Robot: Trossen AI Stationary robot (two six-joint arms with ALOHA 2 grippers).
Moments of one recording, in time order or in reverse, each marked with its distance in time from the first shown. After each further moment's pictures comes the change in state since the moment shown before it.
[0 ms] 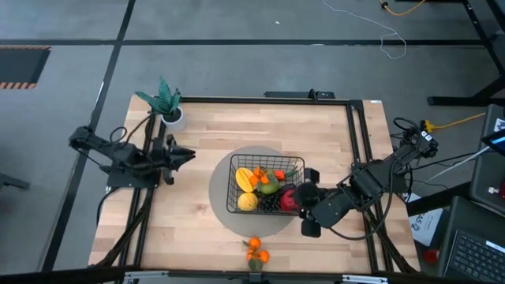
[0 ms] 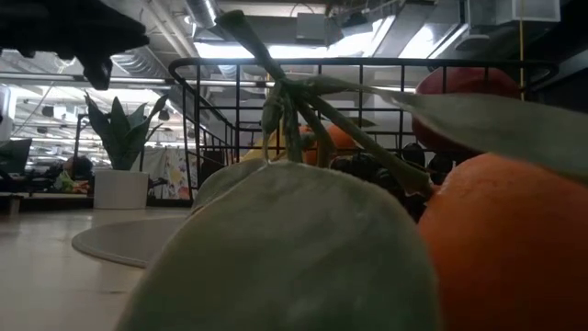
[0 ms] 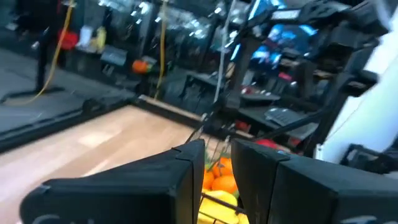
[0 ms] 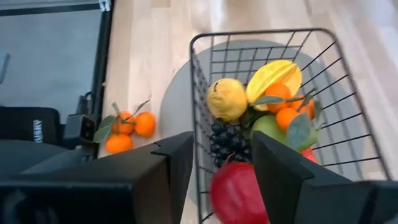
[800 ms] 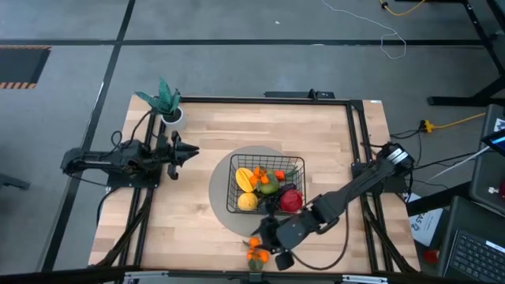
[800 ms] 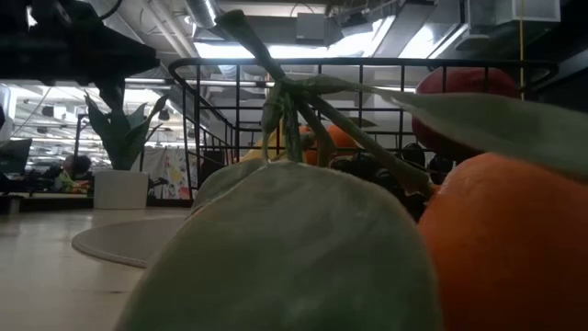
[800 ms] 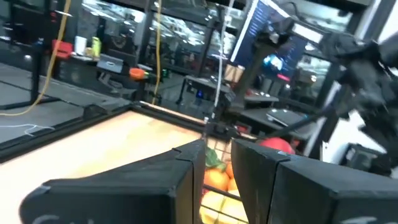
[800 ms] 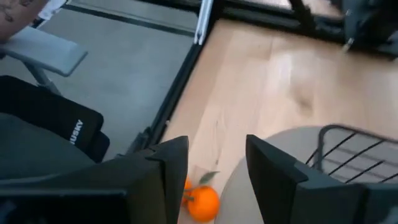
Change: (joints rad) left arm 0.393 -0.095 -0.115 0.031 0.431 -0.036; right arm -0.021 0.306 0.002 0.578 -0.230 -0.408
